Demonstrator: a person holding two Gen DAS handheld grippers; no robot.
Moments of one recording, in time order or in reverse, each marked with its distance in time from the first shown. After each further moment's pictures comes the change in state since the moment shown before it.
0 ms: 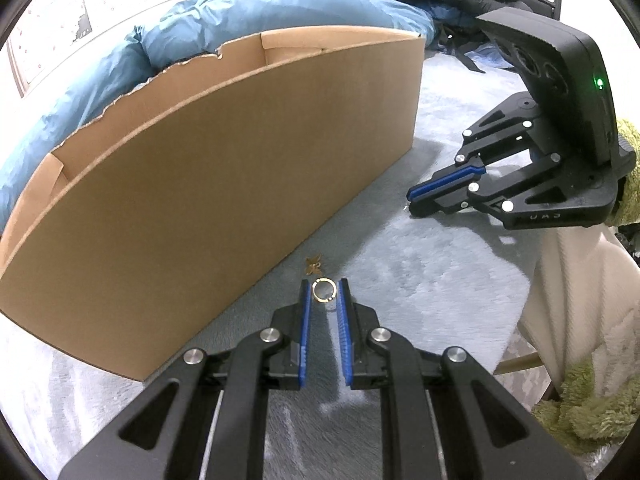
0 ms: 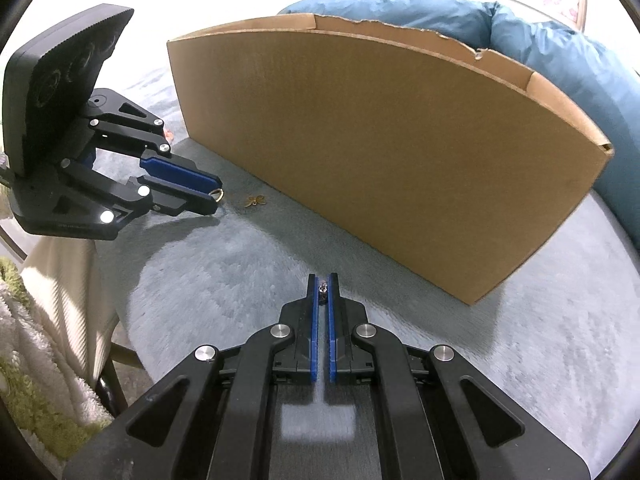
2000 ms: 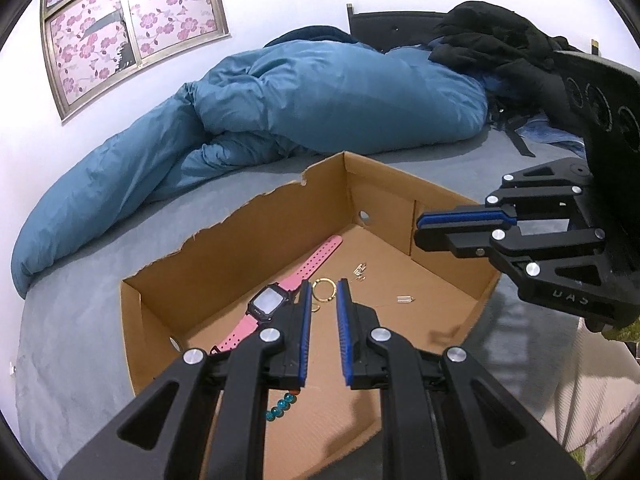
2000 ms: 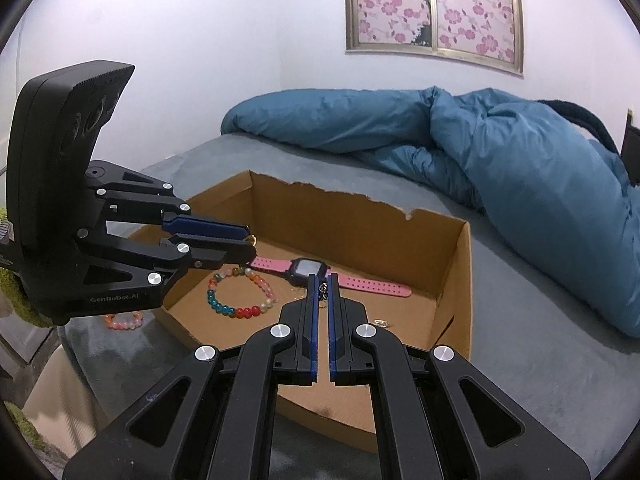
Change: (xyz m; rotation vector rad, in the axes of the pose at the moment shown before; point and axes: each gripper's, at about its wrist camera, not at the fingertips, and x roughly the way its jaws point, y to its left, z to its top) left arm -0.030 0.064 0.111 -0.062 -0.152 0.138; right arm -0.046 -0.025 0.099 0.129 -0.304 -0.135
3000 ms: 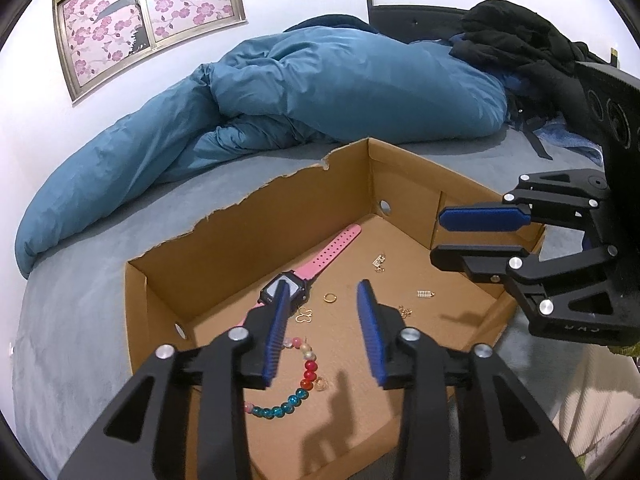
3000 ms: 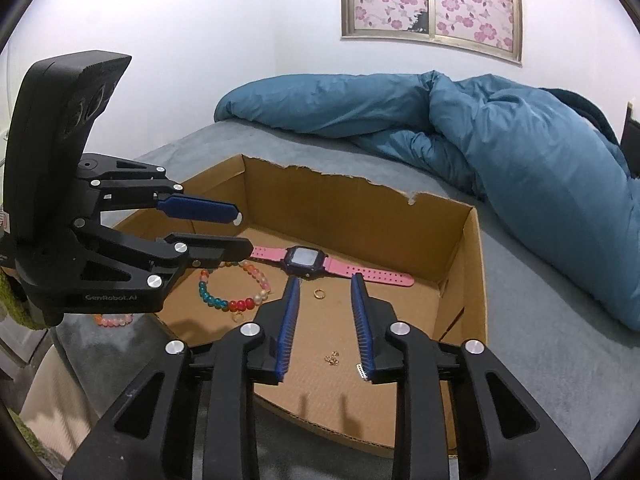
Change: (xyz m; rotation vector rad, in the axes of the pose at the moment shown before) left arm 0.008 0.010 -0.005 -0.052 0.029 0.036; right arm 0.014 0.001 -0.003 0.006 0.042 -0.015
